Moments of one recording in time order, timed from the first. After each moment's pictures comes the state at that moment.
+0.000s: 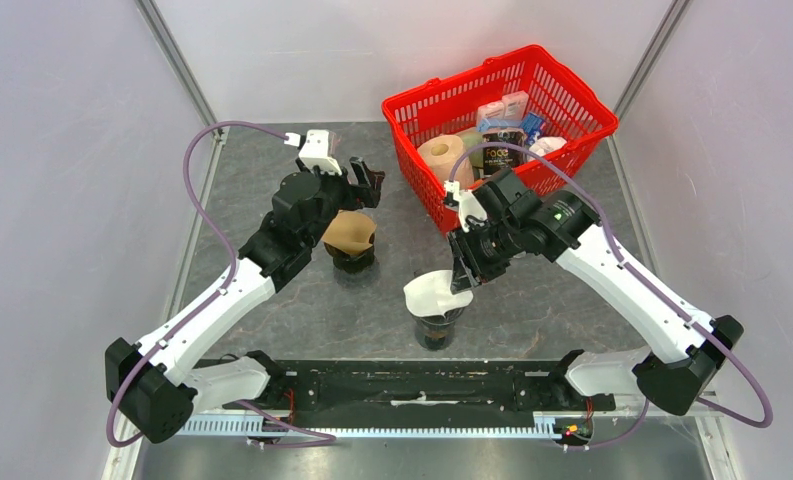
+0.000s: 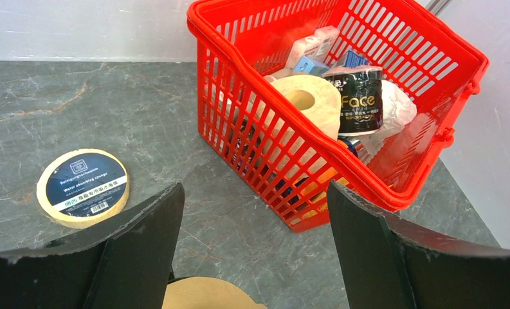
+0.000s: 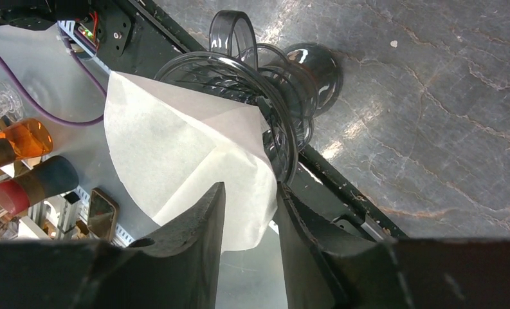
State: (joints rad) left arm -0.61 1.13 0.99 0.04 -0.23 -0.33; right arm 0.72 1.30 1.44 -1.20 -0.36 0.26
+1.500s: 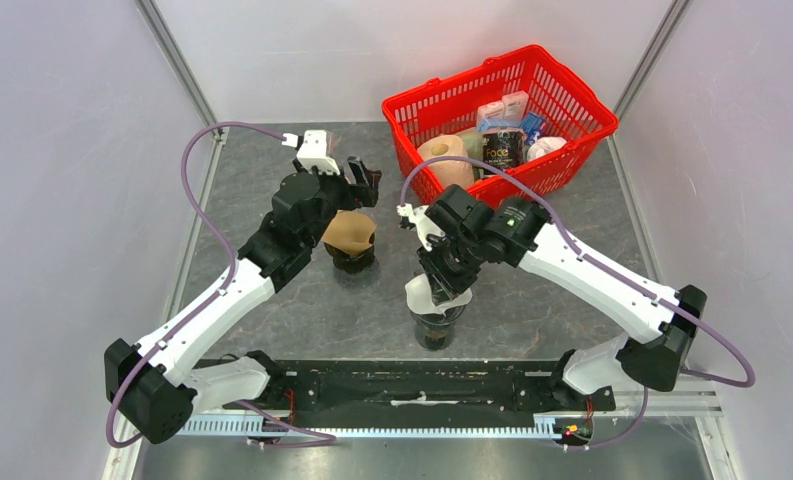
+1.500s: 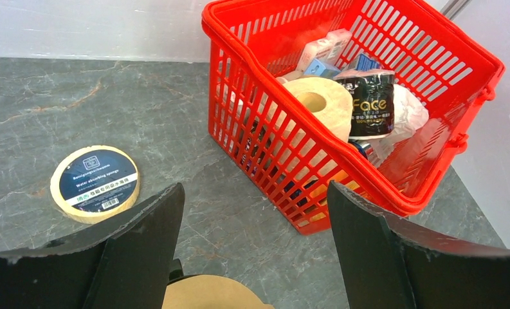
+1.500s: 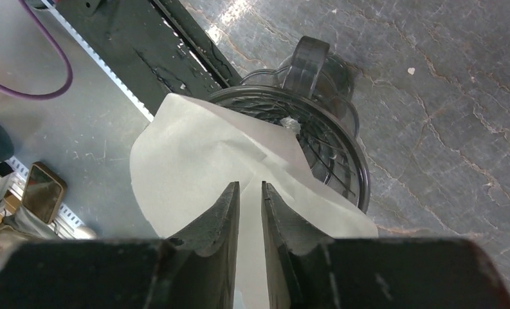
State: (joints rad) left arm -0.61 1.12 0.99 0.03 -0.27 -0.33; right arm 0.92 1.42 1.52 -1.19 -0.26 0.21
